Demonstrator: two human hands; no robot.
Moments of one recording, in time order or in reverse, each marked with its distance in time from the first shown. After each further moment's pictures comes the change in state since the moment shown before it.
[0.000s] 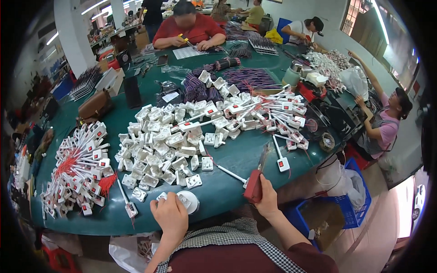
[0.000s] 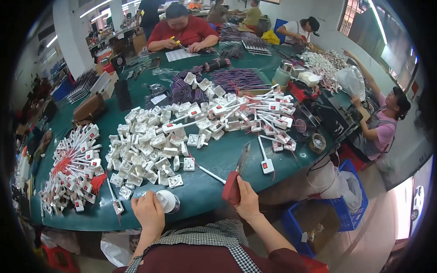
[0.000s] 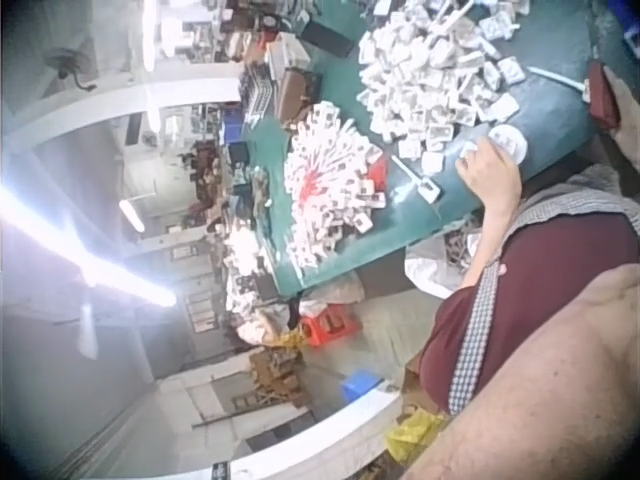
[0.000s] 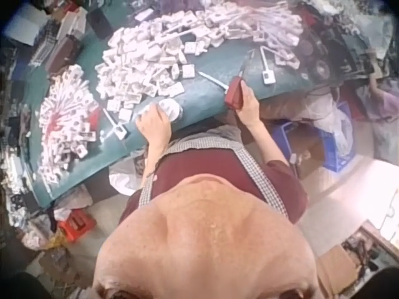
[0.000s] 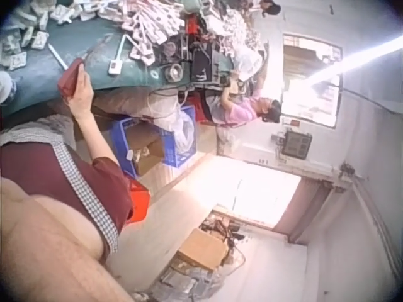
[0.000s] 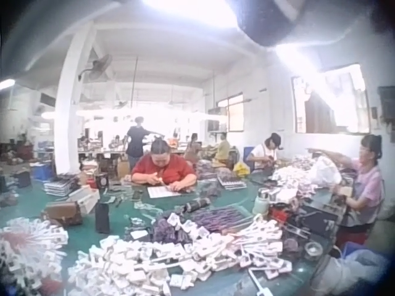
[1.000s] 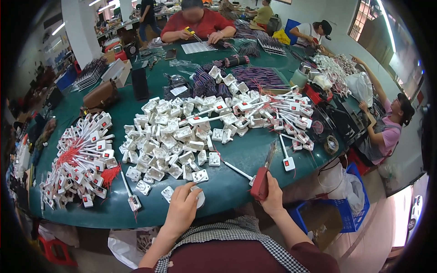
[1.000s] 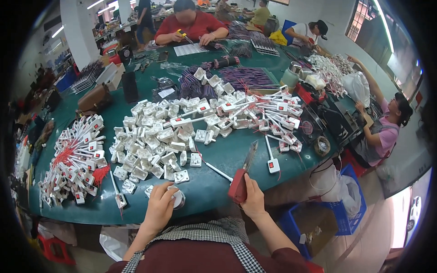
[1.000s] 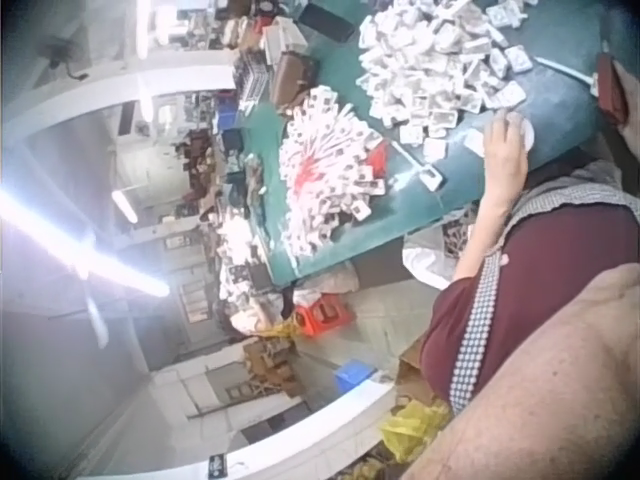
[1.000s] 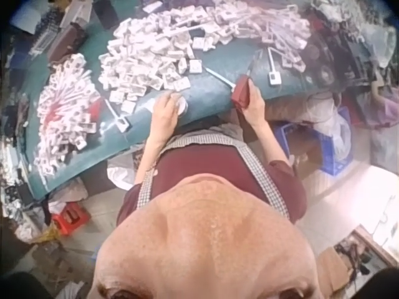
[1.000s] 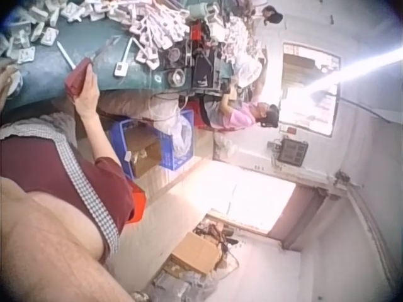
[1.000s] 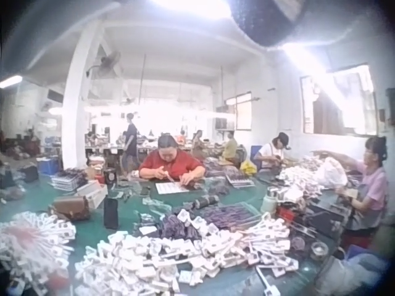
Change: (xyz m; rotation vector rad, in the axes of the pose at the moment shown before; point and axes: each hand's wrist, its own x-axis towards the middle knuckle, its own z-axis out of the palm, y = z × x) left_hand 0.006 -0.016 0.001 -0.472 -0.196 0.452; right_hand -0.004 0.000 -0.006 -0.041 -0.014 -0.009
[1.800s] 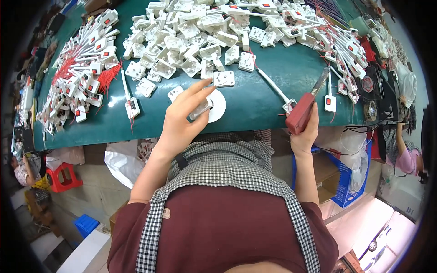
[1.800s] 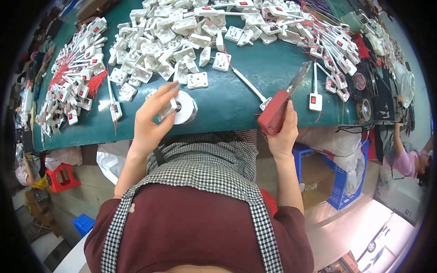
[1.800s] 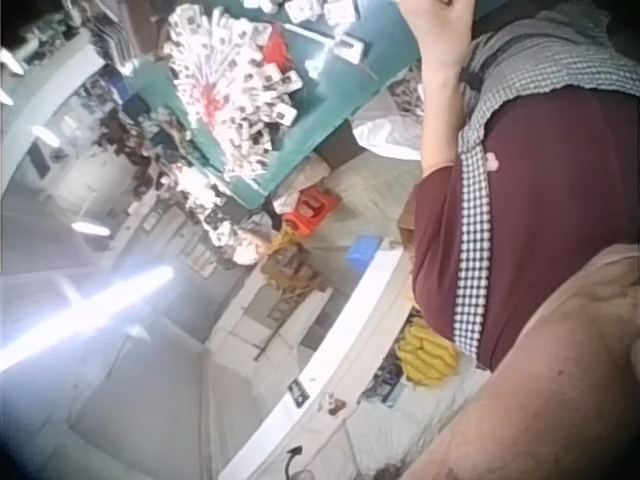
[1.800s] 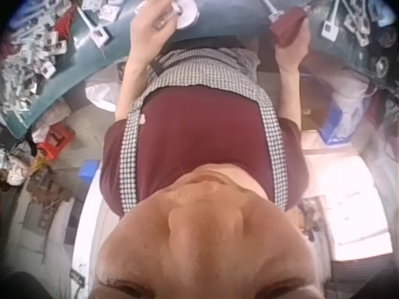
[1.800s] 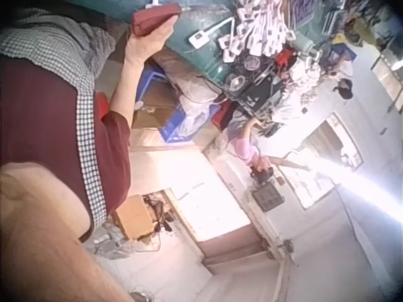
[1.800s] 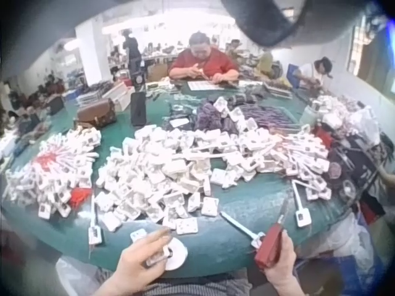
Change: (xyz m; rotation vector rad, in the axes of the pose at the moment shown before) left_hand -0.007 -0.008 -0.009 -0.304 0.072 -0.281; right_hand -0.004 0.012 0.008 0.056 0.025 0.035
